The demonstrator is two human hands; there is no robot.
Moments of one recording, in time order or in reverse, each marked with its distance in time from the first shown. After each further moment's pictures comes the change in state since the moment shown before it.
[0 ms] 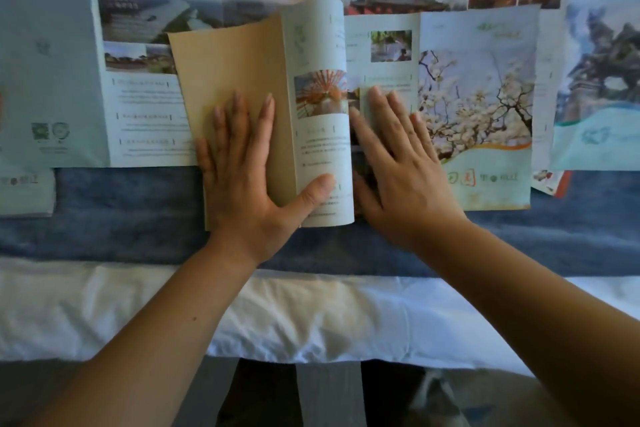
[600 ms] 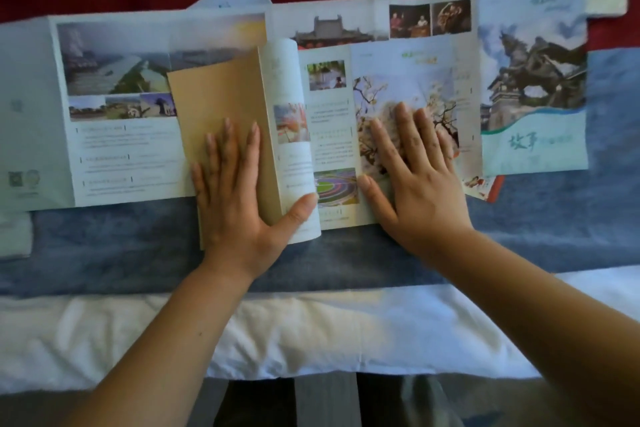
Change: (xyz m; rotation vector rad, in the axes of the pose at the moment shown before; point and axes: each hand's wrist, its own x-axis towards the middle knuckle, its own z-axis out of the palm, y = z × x) left_hand 0.002 0.036 0.024 0.100 0.015 0.051; right_hand -0.030 0.067 -0.022 -0.022 -0.001 0.197
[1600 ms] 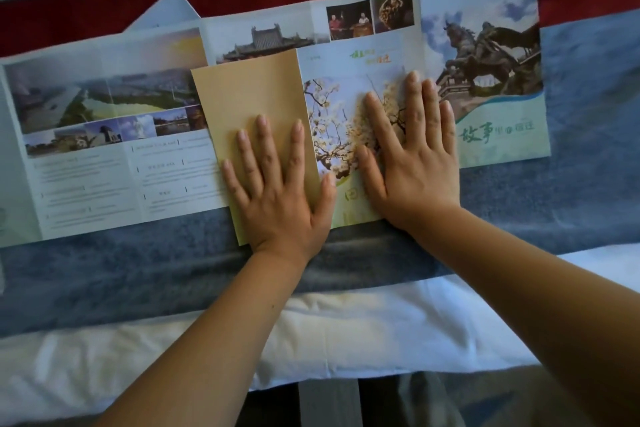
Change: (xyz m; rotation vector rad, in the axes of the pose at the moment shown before) left_hand 0.021 0.063 0.091 0.466 0.169 0.121; right_hand 0.014 0.049 0.008 -0.066 0.259 0.107
